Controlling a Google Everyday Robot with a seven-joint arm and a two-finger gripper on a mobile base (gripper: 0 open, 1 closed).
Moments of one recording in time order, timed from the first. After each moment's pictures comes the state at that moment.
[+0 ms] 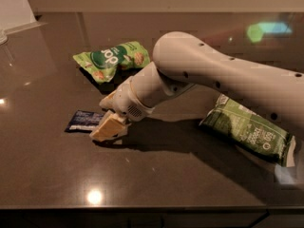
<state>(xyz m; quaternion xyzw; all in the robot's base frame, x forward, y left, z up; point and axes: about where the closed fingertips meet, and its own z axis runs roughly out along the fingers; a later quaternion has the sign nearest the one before) 0.464 0.119 0.823 -0.63 0.66 0.29 0.28</state>
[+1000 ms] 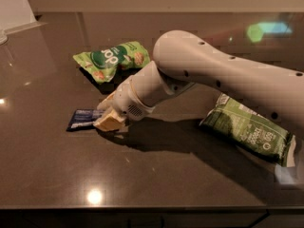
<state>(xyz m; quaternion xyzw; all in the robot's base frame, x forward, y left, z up) 0.465 0.119 0.825 -0.63 0.66 0.29 0.28</state>
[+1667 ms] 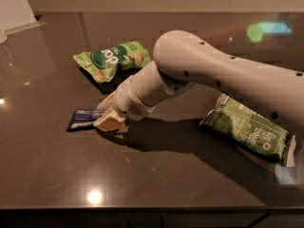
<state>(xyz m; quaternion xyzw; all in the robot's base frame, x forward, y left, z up) 0.465 0.119 0.825 -0.63 0.66 0.29 0.28</state>
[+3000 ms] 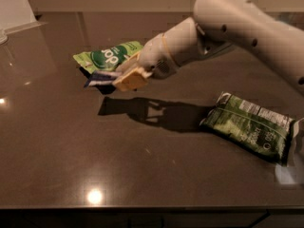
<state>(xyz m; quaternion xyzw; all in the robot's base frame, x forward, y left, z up) 0.531 0.070 0.904 -0.60 0.66 0.32 0.33</state>
